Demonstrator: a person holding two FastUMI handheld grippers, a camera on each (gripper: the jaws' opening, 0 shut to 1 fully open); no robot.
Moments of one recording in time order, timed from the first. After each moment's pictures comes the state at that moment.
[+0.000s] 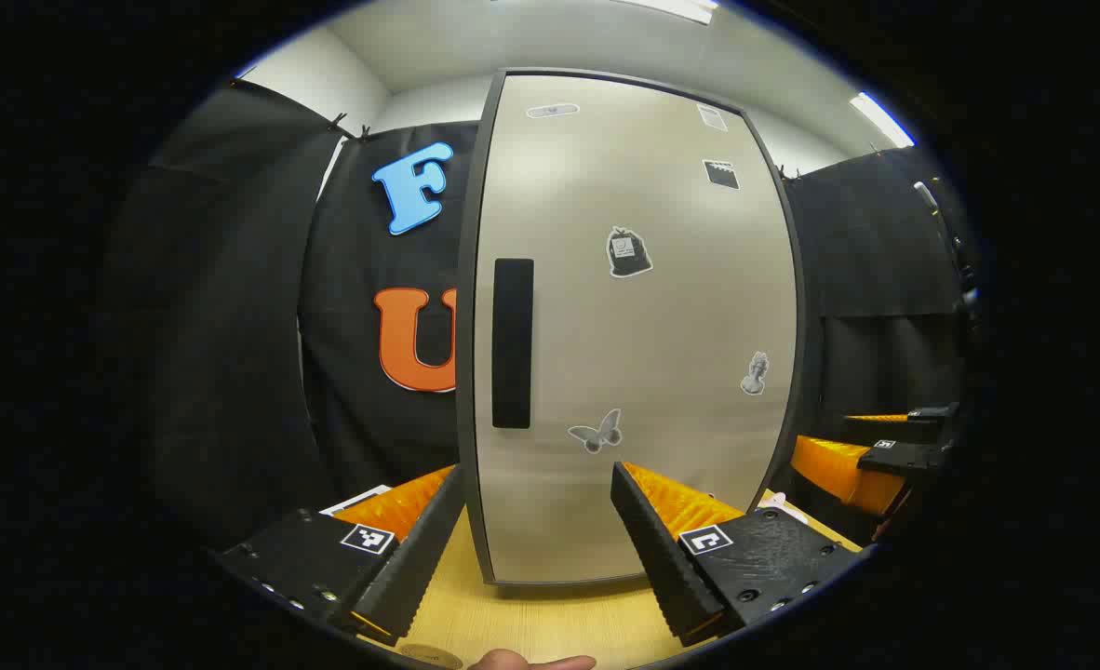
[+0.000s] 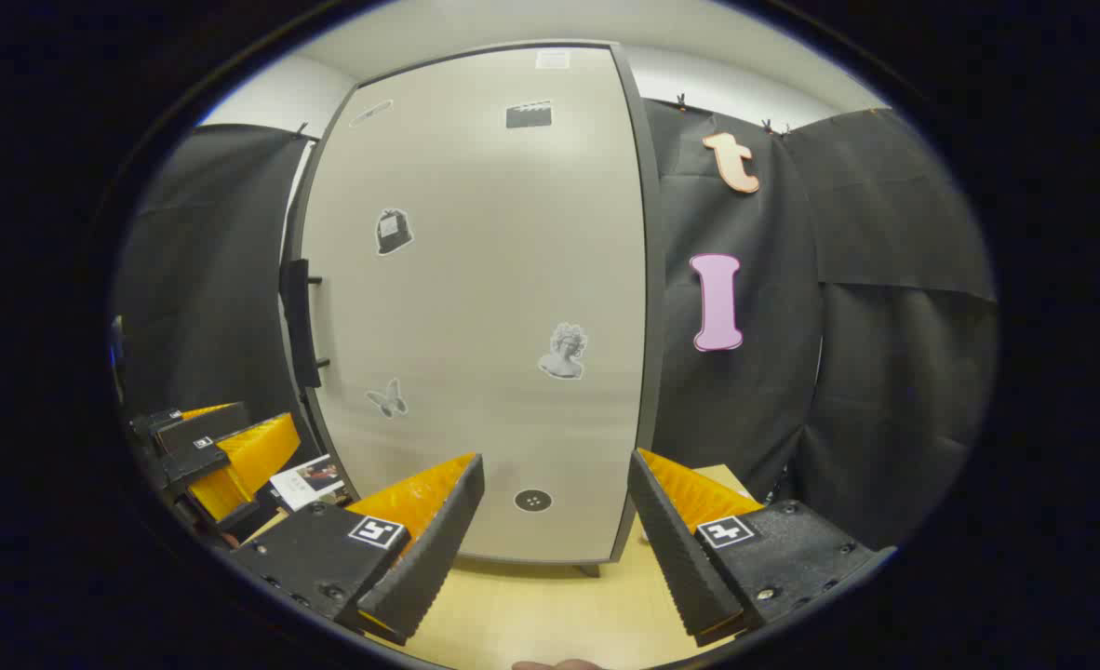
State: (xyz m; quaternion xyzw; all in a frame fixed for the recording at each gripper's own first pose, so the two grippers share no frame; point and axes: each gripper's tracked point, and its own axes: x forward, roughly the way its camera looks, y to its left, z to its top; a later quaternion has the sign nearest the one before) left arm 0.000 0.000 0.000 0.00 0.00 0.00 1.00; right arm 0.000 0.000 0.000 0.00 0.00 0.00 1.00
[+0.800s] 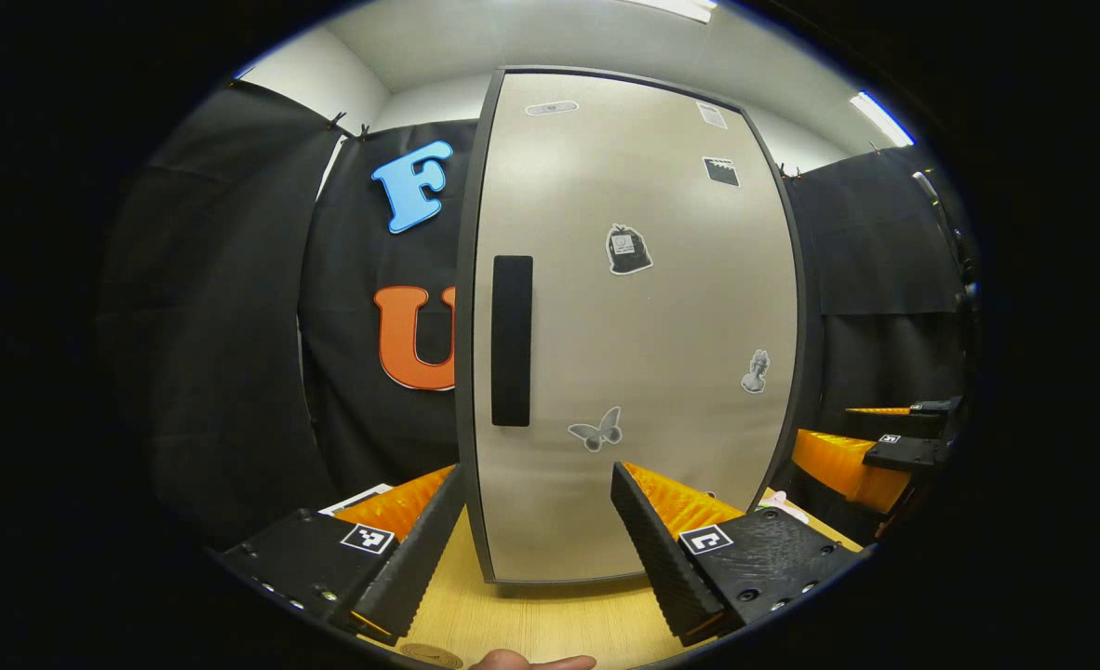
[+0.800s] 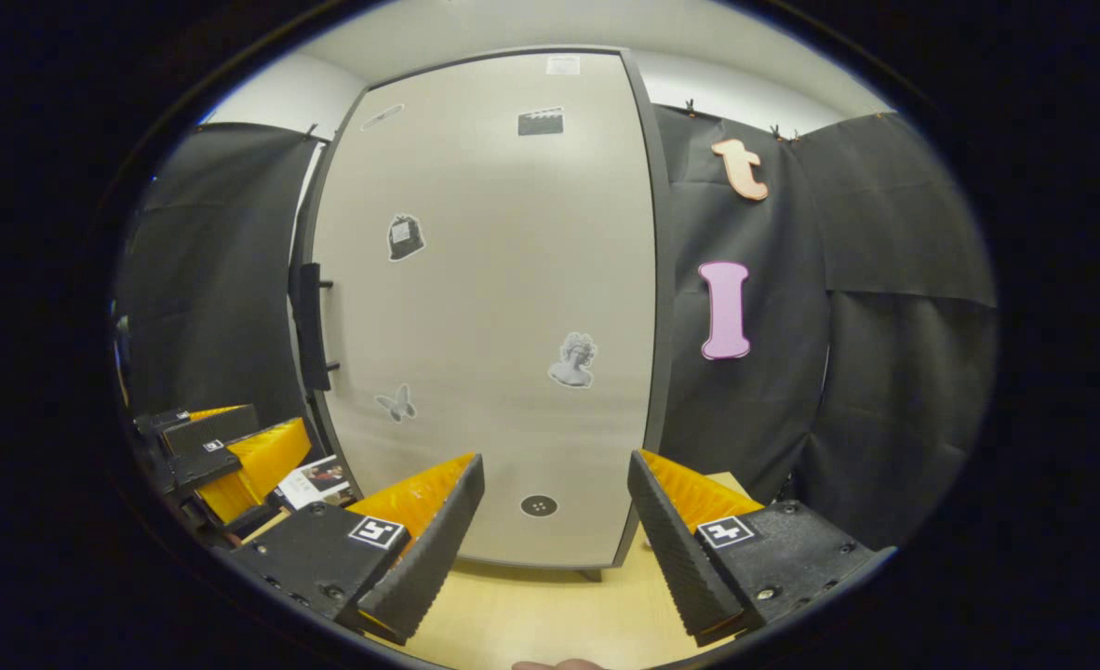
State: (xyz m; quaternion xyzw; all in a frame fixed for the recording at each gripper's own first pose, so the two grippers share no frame) left arm -0.001 -0.001 0.000 0.00 0.00 0.00 1.00; right arm -0.002 0.004 0.006 -0.01 -0.01 0.01 1.00
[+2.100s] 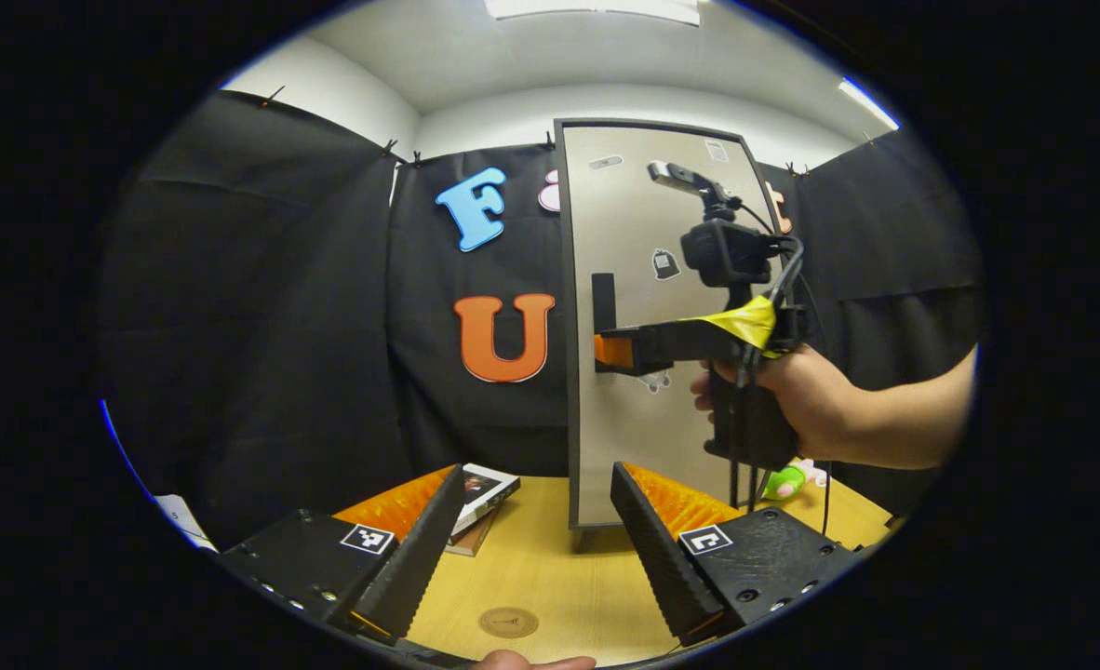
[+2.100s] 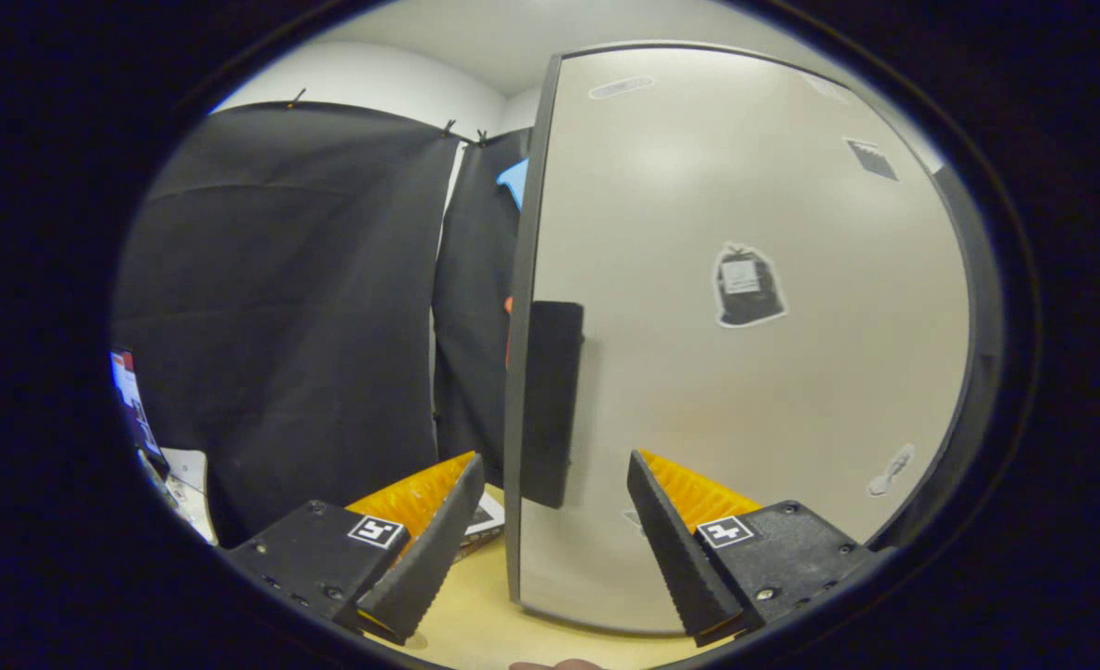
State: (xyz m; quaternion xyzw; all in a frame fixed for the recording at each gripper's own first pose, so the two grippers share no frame) left arm -0.177 0.076 -0.024 0.04 -0.01 0.08 1.00; right arm 0.073 0.251 0.051 -0.08 -0.03 0.22 0.97
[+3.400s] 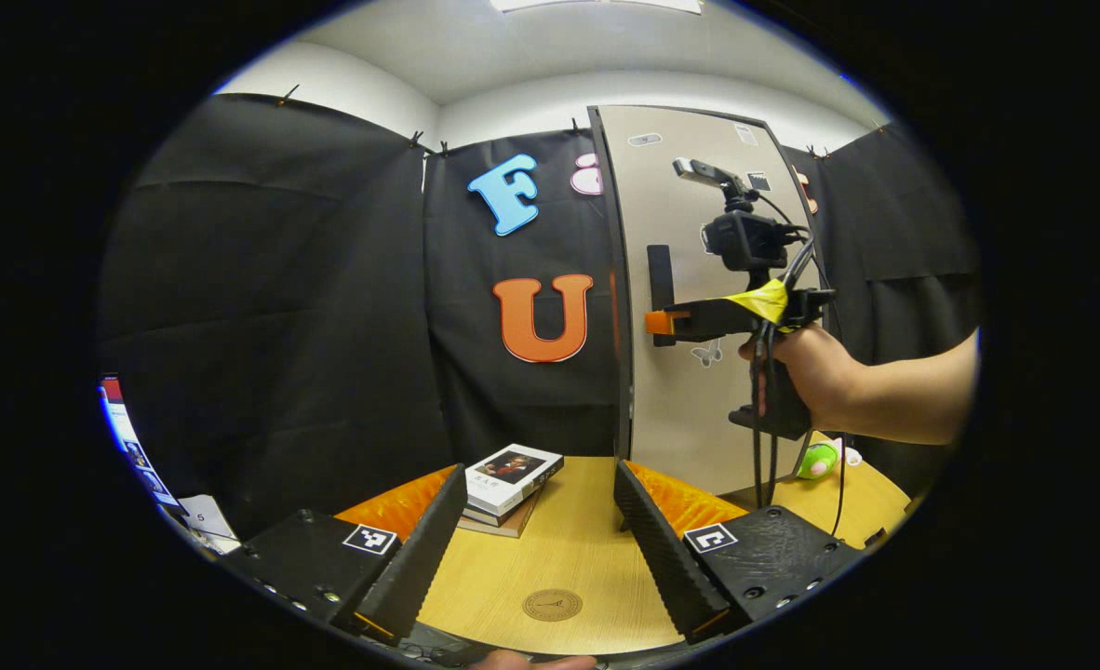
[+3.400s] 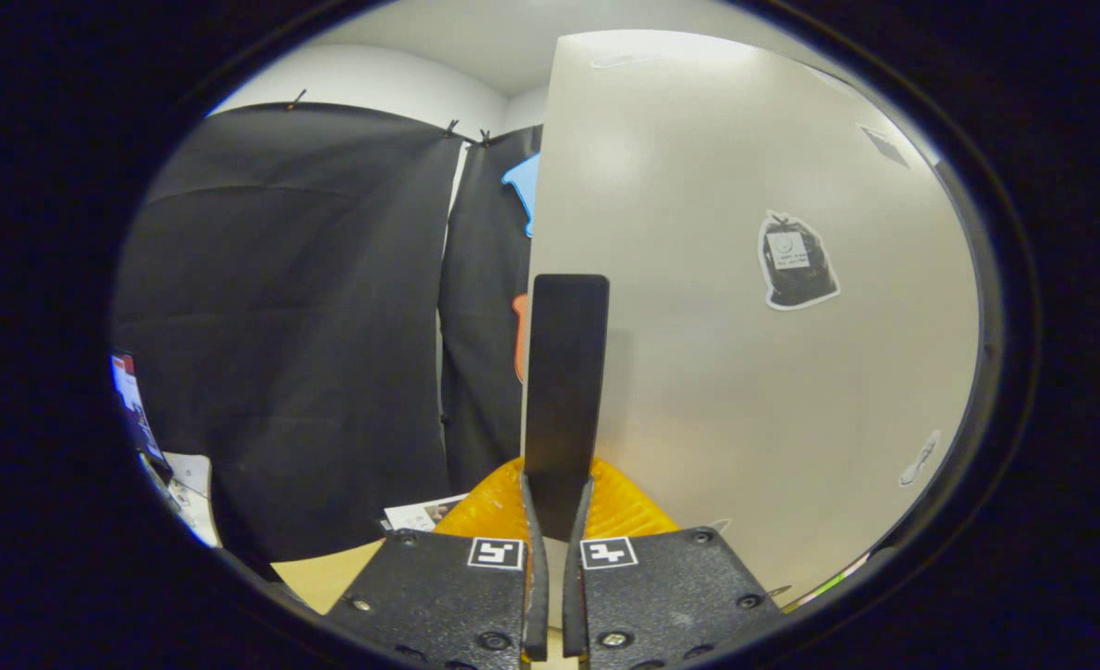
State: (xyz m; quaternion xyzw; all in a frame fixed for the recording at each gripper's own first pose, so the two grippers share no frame) left arm -0.192 0.109 -0.034 0.03 0.02 0.12 0.99; right arm 0.049 0.250 0.046 -0.07 -0.04 0.23 0.97
